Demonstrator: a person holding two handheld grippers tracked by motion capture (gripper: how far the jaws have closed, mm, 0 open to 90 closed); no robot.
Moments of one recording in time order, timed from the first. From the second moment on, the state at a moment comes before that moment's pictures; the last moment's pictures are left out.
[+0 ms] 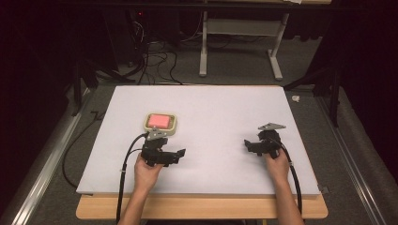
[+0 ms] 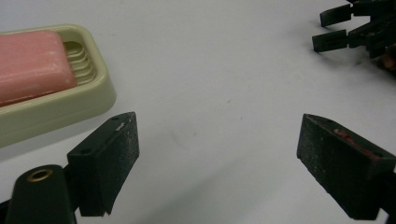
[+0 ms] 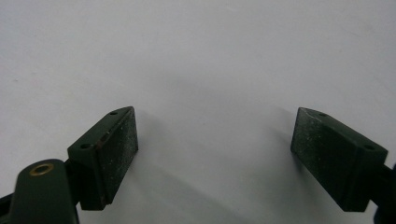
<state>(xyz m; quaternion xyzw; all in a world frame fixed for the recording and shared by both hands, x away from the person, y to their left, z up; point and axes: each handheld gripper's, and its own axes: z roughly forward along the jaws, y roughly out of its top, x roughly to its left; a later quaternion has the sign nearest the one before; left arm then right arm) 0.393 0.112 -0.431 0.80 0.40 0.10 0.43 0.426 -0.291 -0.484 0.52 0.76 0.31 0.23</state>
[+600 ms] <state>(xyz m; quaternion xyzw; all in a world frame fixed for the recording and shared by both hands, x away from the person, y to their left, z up) 0.403 0.100 -0.450 0.82 0.40 0.11 0.40 0.426 -0.291 -0.484 0.52 0.76 0.31 0.23</state>
